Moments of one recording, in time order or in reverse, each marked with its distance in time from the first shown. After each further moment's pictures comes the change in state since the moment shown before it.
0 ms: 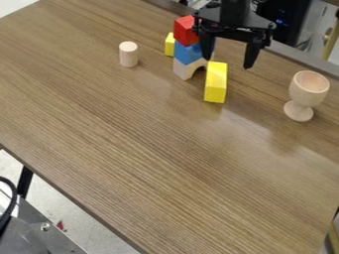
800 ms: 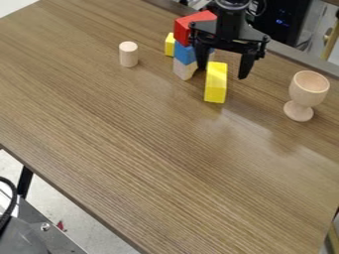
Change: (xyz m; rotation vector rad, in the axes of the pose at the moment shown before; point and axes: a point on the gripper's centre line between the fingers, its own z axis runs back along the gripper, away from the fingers) arm -0.006 0.005 -0.016 0.032 0.029 0.024
